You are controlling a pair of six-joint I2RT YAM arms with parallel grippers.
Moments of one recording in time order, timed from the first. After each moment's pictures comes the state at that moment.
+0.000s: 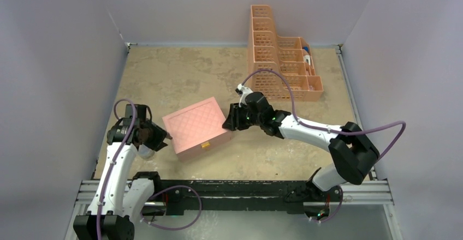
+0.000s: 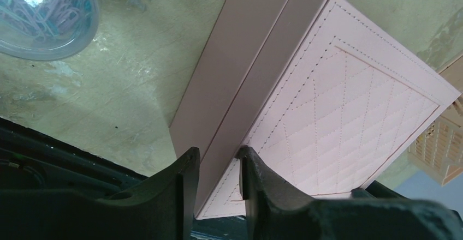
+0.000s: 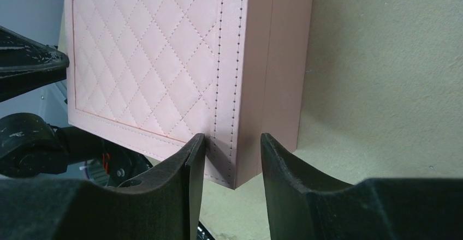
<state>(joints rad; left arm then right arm) 0.03 0.82 0.73 -1.03 0.08 -0.99 0.80 1.50 0.86 0.00 -0.21 0.61</state>
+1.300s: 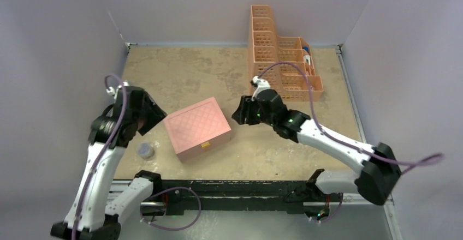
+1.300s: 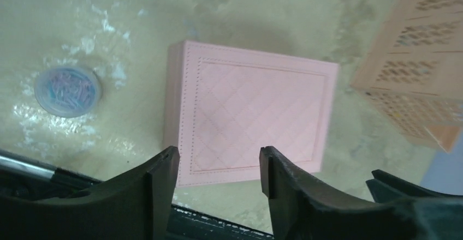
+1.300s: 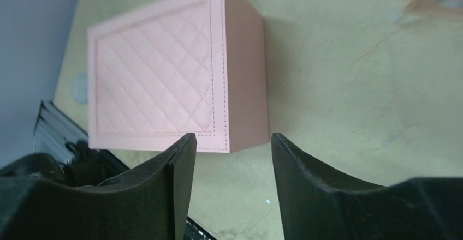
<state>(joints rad) -0.21 0.90 1.14 -1.17 -0.17 -0.89 0.80 1.31 0.90 -0.19 -0.02 0.63</state>
